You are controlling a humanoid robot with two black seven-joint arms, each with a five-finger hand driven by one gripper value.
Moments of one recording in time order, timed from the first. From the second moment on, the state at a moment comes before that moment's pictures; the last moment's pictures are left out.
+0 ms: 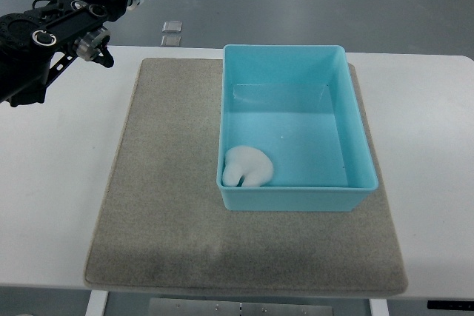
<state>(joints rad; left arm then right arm) -1.30 0.30 -0.18 -0.62 0.33 0.02 -0.23 0.00 0.00 0.06 0.12 -0.12 0.18 0.12</state>
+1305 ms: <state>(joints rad) -1.13 0.13 -0.55 -0.30 -0.23 -0.21 -0.23 0.00 0.00 0.06 0.12 -0.12 0.18 0.12</state>
